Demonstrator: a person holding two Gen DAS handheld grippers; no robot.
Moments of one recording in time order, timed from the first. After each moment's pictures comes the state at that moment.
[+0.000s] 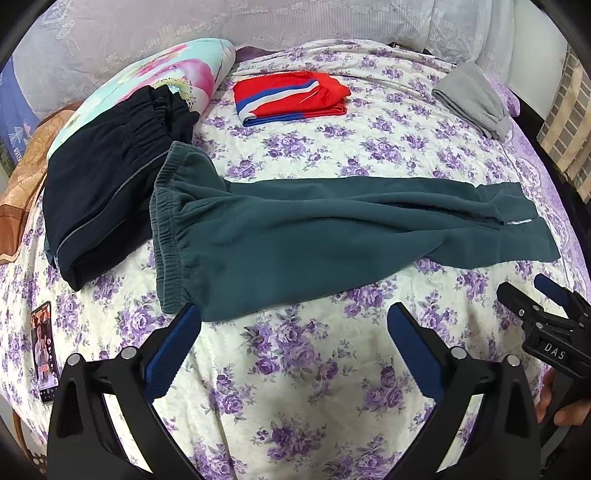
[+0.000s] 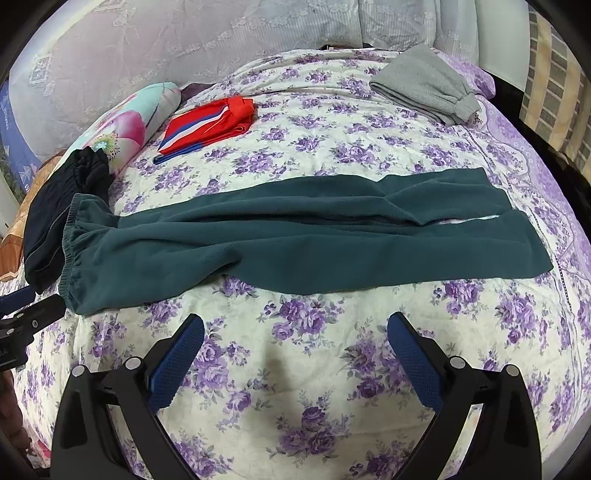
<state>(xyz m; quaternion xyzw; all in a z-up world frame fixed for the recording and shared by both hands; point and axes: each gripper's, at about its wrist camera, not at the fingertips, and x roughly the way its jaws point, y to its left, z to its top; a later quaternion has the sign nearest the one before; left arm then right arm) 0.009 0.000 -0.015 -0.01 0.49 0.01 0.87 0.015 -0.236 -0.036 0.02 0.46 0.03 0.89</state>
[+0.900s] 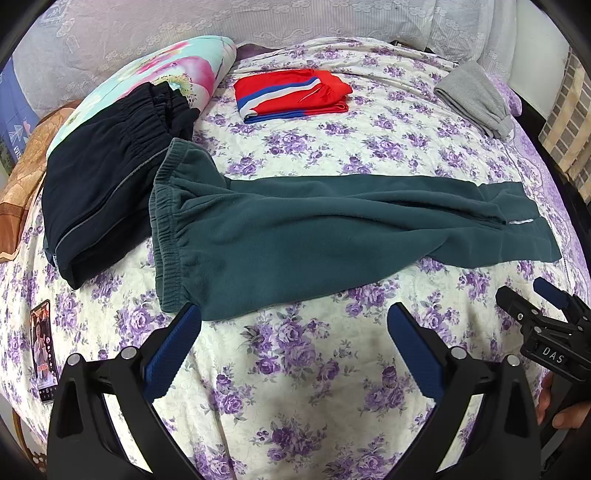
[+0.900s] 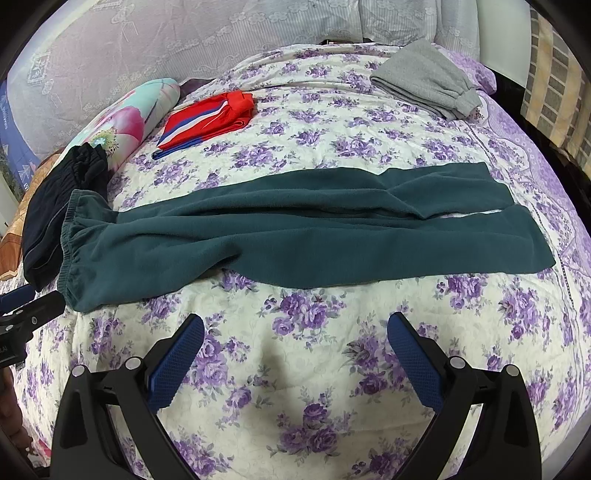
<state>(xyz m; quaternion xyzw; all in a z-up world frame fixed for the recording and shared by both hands) 0.011 0.001 -0.018 -0.01 0.50 0.01 0.87 0.015 -0.234 -0.041 0.02 0.47 0.03 0.88</state>
